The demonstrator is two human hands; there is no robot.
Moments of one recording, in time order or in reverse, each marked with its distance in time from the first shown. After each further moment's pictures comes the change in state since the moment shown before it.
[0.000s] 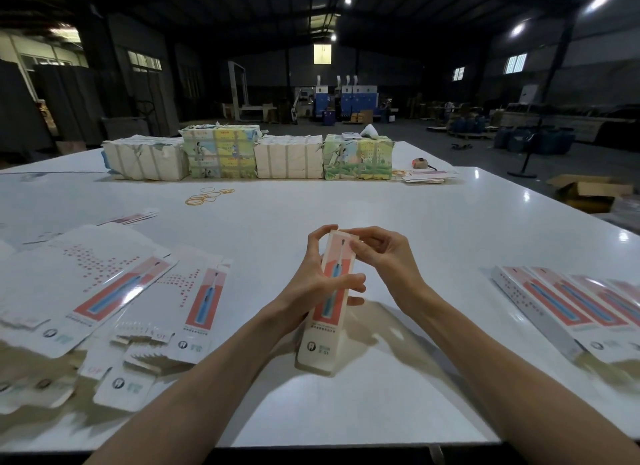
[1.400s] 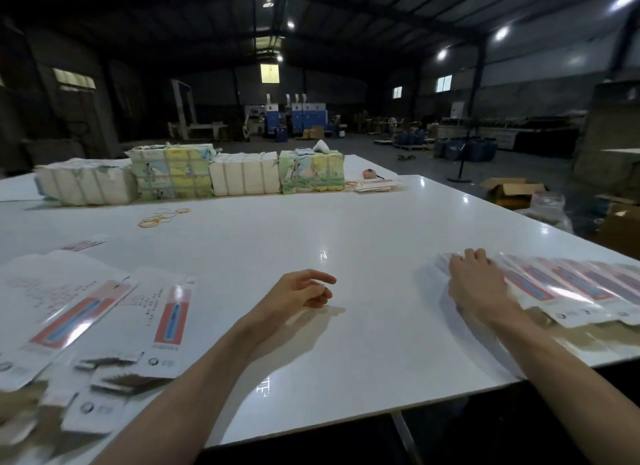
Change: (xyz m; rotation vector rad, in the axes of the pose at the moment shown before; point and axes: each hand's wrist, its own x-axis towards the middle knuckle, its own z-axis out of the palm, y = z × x) left_hand -0.012 -0.009 0.002 0.129 -0.200 -0.066; right_hand -0.079 -0.032 -0.170 -1.851 0.170 0.438
